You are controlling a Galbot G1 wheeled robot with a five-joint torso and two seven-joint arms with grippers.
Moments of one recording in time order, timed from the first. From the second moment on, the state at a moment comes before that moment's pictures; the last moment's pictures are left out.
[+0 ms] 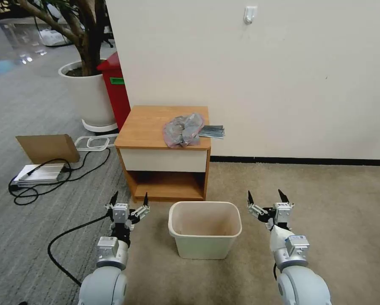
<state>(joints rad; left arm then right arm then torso) 1.55 -1.50 -0.55 -2.00 0.00 0.00 0.00 -1.55 1.50 0.55 2.00 0.00 0.00 0.00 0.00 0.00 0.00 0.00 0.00</state>
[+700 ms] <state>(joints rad) 1.63 -1.23 -0.58 -2.16 -0.29 0.14 -0.08 -1.62 1.57 0.49 2.10 0.01 0.07 0.04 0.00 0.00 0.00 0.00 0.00</state>
